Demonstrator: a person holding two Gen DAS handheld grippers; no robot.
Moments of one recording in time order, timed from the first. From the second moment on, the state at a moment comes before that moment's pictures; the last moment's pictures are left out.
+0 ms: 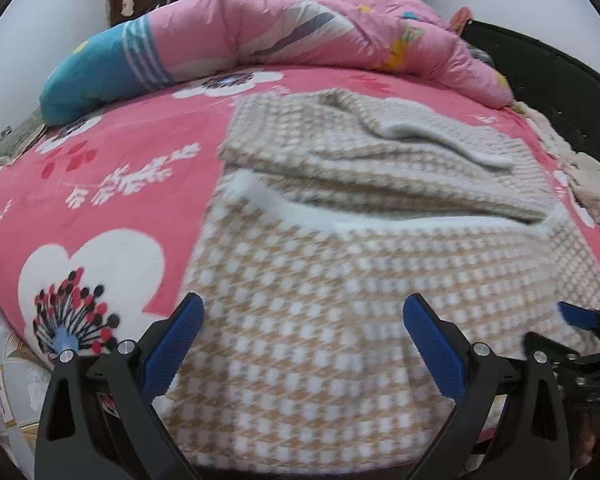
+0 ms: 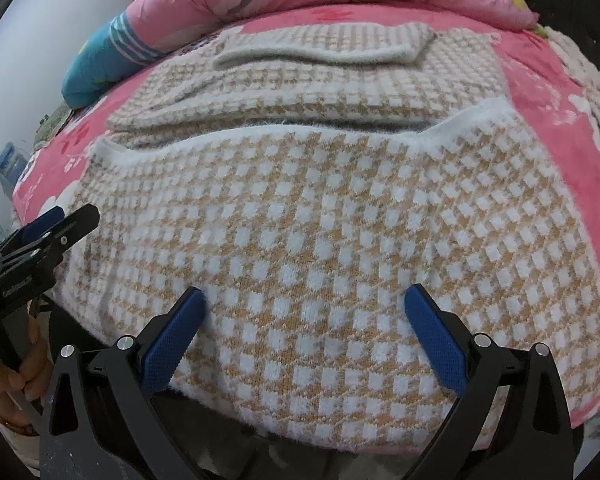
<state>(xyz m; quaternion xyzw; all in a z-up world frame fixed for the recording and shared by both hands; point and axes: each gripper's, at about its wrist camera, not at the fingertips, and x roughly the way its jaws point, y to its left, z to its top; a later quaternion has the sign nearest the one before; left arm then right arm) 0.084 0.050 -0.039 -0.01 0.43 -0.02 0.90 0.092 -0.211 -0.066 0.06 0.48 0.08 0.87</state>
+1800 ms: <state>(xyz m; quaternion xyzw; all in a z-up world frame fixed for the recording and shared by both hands) 0.060 0.093 -0.036 -0.05 0.34 -0.03 0.94 0.106 -0.168 -0.046 0.02 0.43 0.08 0.90</state>
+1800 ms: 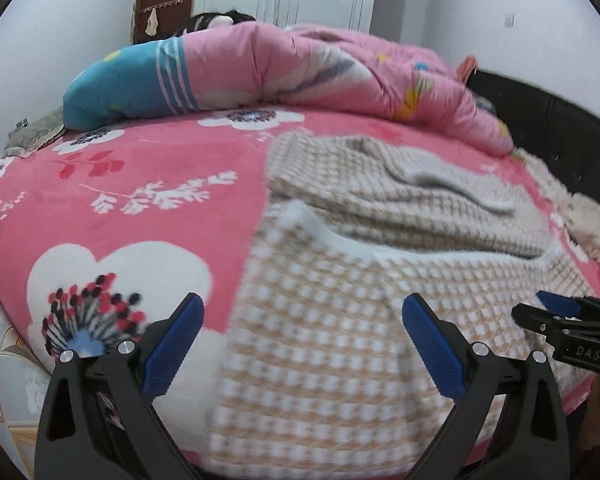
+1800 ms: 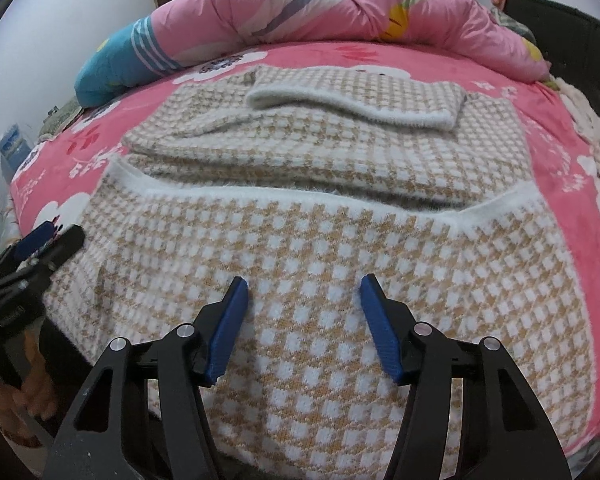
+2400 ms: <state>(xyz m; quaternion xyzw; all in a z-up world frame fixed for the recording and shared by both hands) 0.085 0.142 -0.058 -0.14 0.36 -0.17 0.91 0.105 -0.166 -0.045 0.02 0.43 0.08 0.90</state>
